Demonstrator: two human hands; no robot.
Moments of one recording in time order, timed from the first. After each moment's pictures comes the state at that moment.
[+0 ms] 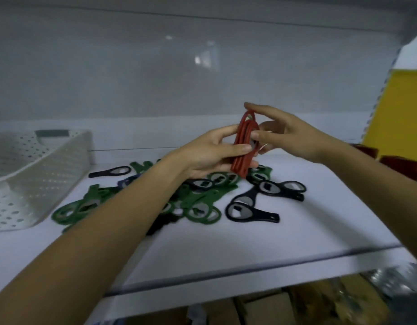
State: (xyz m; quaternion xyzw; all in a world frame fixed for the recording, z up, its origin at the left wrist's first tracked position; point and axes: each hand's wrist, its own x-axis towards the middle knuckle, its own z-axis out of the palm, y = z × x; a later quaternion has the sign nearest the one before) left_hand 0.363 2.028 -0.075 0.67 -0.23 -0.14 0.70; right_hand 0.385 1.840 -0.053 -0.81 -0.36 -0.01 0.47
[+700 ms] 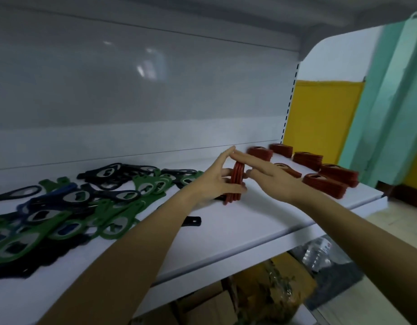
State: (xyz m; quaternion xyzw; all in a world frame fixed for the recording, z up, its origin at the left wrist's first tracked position) left_hand 0.395 1.886 -0.139 0.72 -0.29 -0.13 0.62; right_hand 0.351 1.726 -0.112 -0.89 -0.22 -0.08 0.39
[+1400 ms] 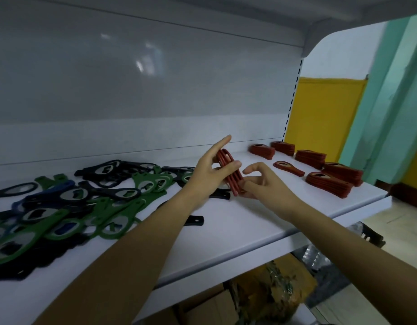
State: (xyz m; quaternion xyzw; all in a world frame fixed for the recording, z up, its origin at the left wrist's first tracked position) left_hand 0.394 1.888 -0.140 0.65 -0.27 0.01 0.71; right_hand 0.349 1.742 -0.140 -0.78 -0.09 -0.04 0.62
